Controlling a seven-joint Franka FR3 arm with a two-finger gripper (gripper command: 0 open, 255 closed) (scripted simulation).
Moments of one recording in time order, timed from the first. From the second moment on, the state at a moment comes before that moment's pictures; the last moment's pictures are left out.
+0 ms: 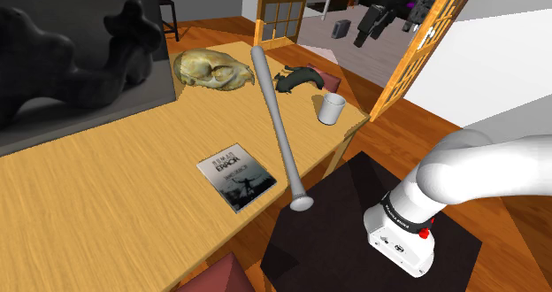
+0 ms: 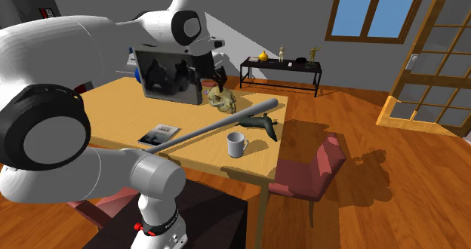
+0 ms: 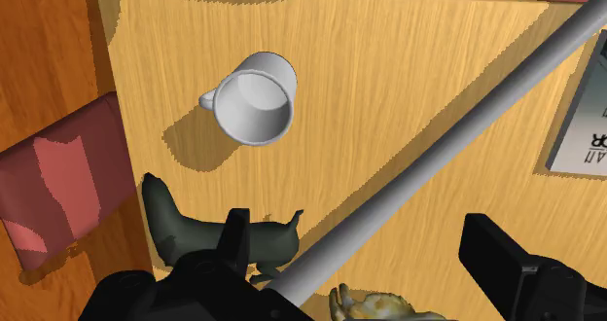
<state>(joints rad) -0.01 -0.80 -0.03 -2.32 -0.09 1.72 -0.13</state>
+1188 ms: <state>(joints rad) -0.03 -0.48 -0.11 -2.58 -0.13 2.15 -0.17</state>
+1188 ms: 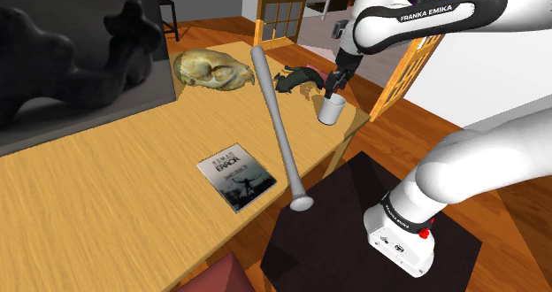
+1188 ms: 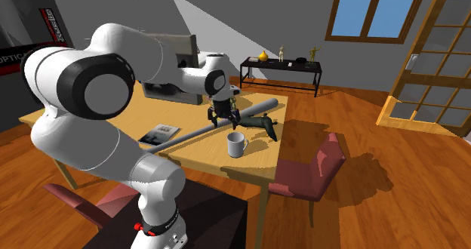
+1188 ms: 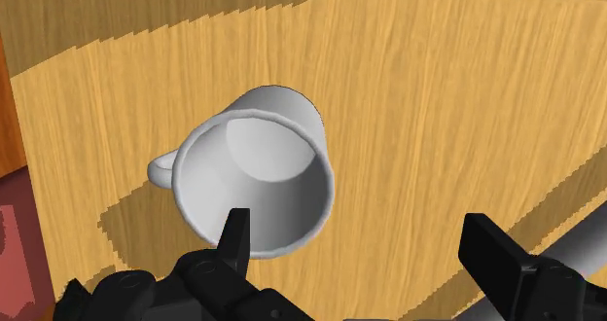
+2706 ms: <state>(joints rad) -0.05 -0.32 -0.14 -2.65 -0.15 2.37 -0.19</state>
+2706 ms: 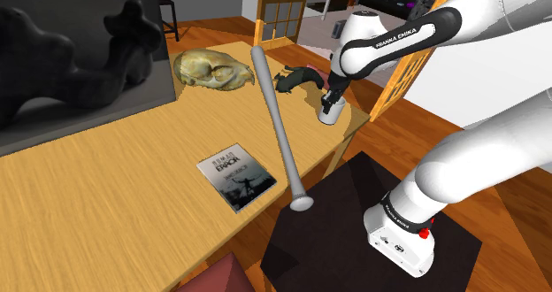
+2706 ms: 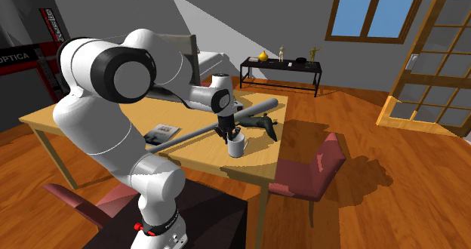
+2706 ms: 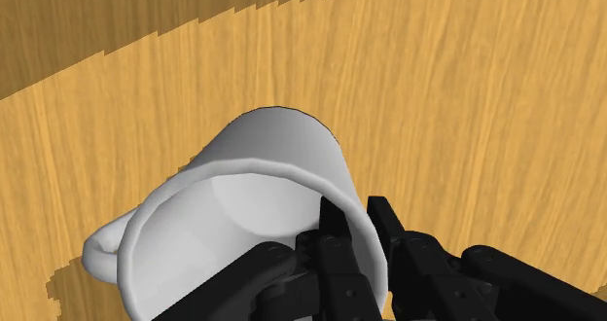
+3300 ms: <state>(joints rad) -0.05 -0.35 -0.14 -2.63 -0.15 2.31 -0.19</state>
